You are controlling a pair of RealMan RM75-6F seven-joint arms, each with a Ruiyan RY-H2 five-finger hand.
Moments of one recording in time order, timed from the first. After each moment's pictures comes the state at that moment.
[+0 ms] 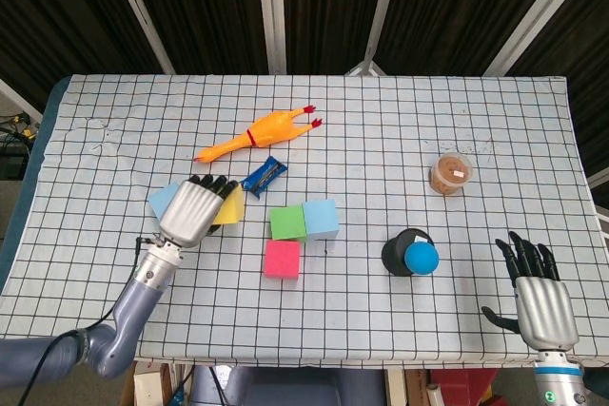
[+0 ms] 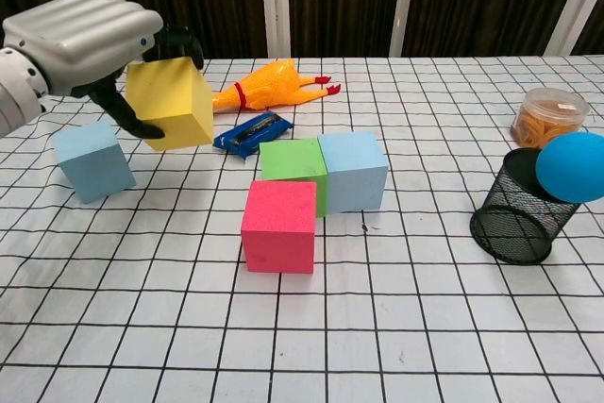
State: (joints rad) left arm -0.76 -1.54 -0.08 -1.55 1.26 1.33 0.67; right arm 0.04 -1.10 0.04 -1.98 -1.41 1.48 -0.38
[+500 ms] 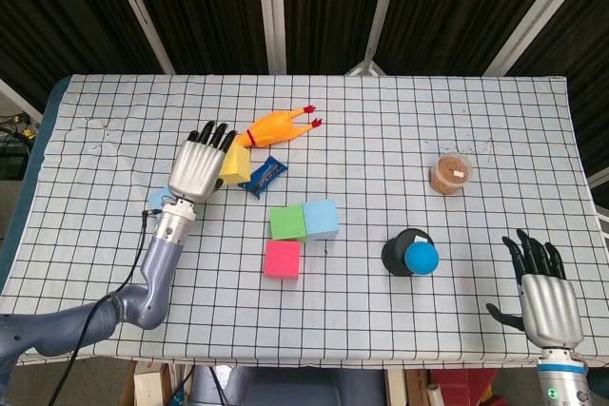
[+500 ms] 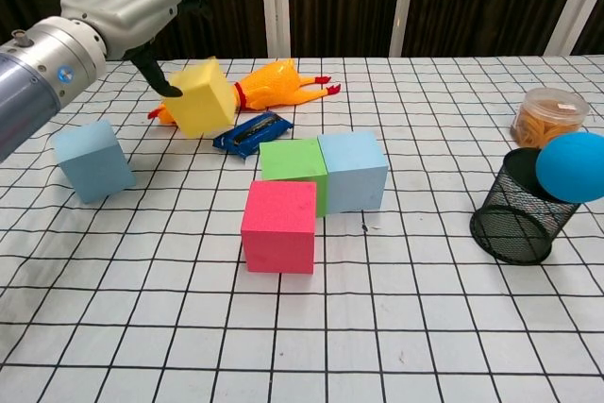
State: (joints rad) left arm -0.86 -1.69 -0.27 -1.26 1.07 1.19 0.71; right arm 0.04 -1.10 0.05 -1.98 -1.38 1.49 -0.38
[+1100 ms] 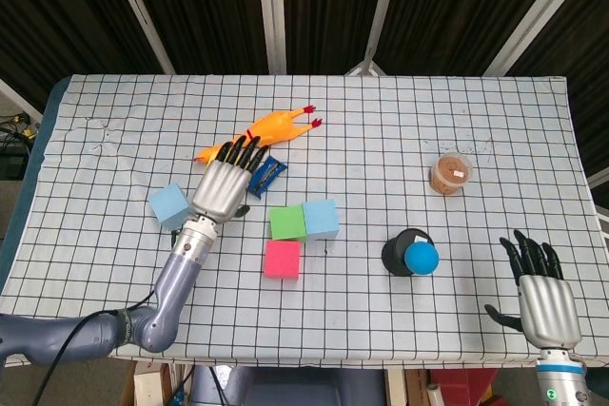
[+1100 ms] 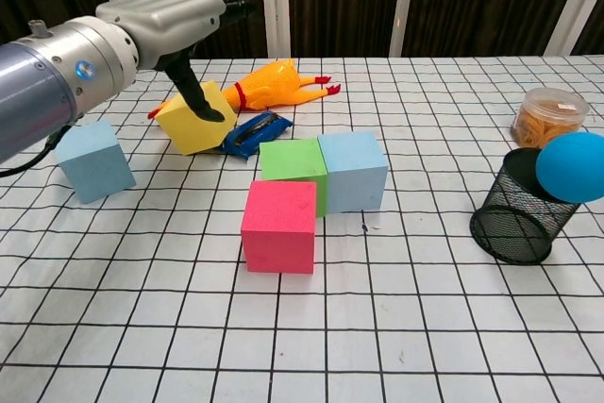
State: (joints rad) left arm -0.86 -1.62 -0.30 -1.62 0.97 1.17 0.81; right arm 0.04 -1.10 0.05 -1.98 -1.39 1.48 -0.38
